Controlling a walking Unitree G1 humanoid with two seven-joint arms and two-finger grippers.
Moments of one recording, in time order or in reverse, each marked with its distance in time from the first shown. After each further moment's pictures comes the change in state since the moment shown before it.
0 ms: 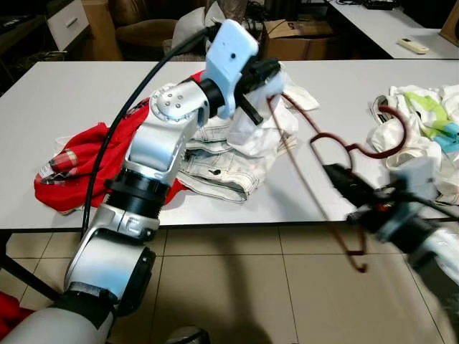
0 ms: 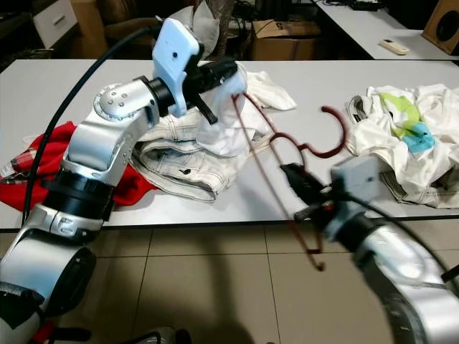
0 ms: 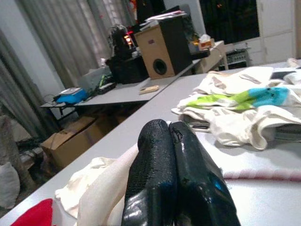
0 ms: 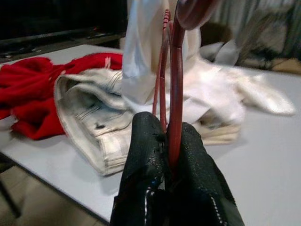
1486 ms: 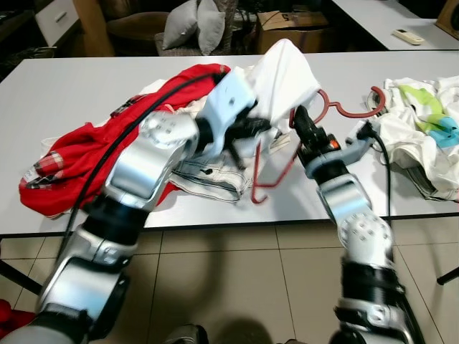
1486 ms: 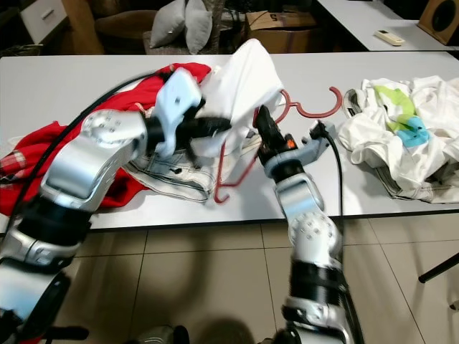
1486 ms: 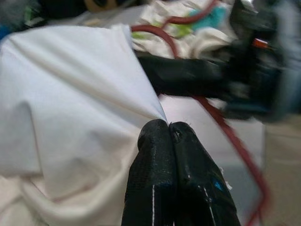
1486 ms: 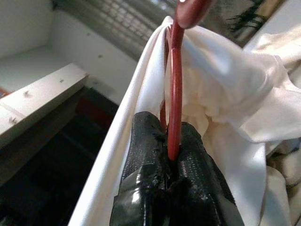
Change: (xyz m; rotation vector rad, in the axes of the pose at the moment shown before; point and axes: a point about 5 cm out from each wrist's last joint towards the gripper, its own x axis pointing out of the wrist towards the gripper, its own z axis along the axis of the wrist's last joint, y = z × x) left arm -0.036 -0.026 -0.031 -0.052 0.268 -0.241; right arm 0.122 -0.004 0.001 0.976 -0.382 -0.137
